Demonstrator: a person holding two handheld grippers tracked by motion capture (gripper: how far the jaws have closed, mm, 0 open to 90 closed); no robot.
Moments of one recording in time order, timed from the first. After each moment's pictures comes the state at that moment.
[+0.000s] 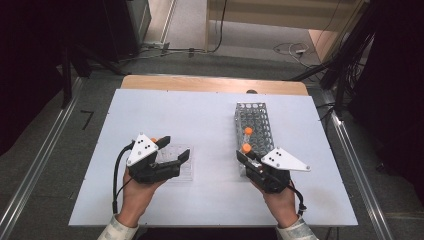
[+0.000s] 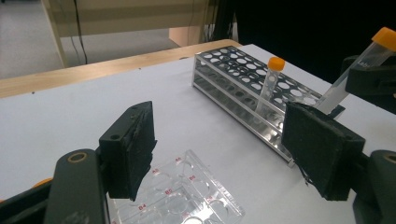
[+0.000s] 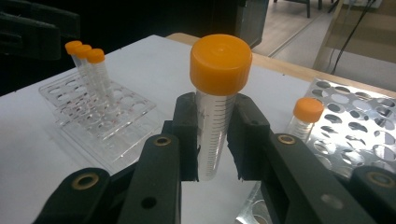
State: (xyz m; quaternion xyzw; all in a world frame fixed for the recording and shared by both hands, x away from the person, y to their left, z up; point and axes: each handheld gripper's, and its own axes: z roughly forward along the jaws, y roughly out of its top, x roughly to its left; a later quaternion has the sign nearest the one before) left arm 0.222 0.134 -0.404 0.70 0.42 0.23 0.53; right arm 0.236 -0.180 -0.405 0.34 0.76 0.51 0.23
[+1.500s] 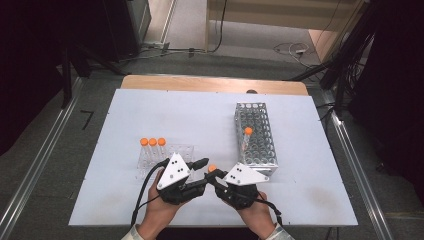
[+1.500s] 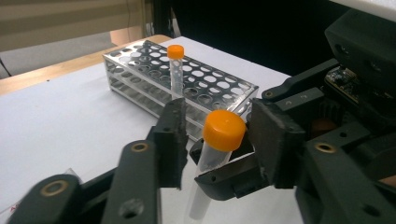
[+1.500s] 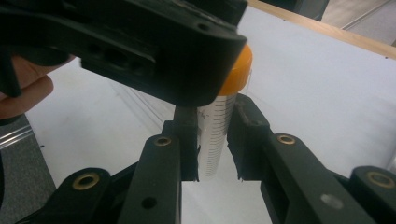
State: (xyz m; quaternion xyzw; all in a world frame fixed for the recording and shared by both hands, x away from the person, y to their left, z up) left arm 0.197 0.074 -0.415 0.75 0.31 0.18 0.56; right arm 0.213 -0.120 -0.435 0.27 0.82 0.48 0.17
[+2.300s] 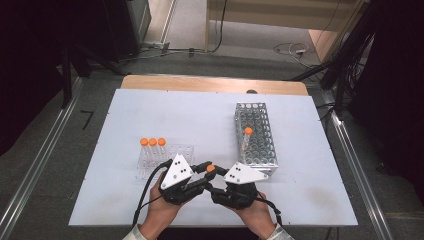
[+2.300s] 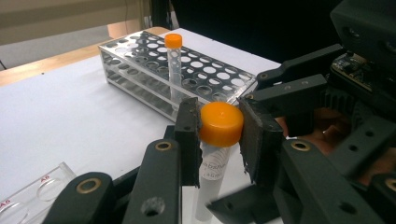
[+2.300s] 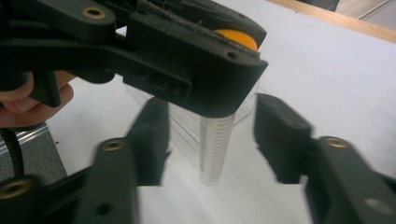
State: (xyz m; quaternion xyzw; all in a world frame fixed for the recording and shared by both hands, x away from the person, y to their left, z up) left arm 0.200 0.072 -0.420 0.75 0.32 0.18 0.55; right arm 0.215 -0.119 -0.435 0.27 0.83 0.47 0.14
